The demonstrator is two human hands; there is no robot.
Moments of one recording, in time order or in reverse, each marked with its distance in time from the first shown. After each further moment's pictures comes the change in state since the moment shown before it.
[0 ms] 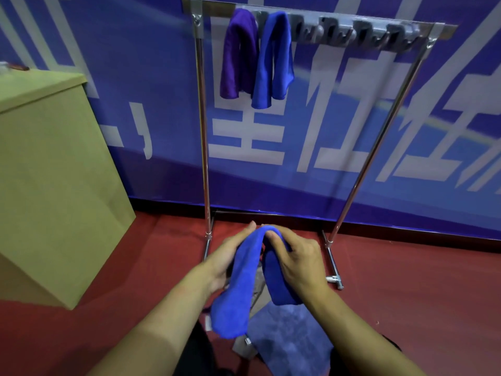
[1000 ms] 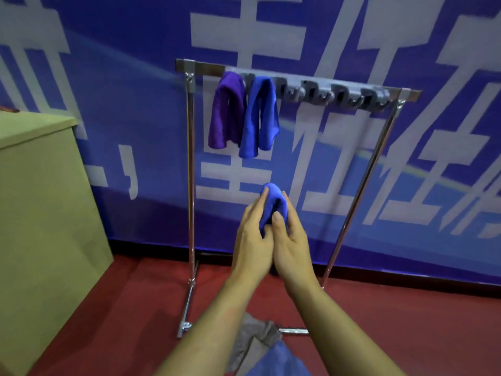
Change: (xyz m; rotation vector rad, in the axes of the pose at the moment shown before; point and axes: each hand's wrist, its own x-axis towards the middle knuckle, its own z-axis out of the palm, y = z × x) left_hand 0.067 0.071 0.082 0.597 0.338 0.920; right_hand 0.113 -0.029 -0.014 0.673 0.027 0.268
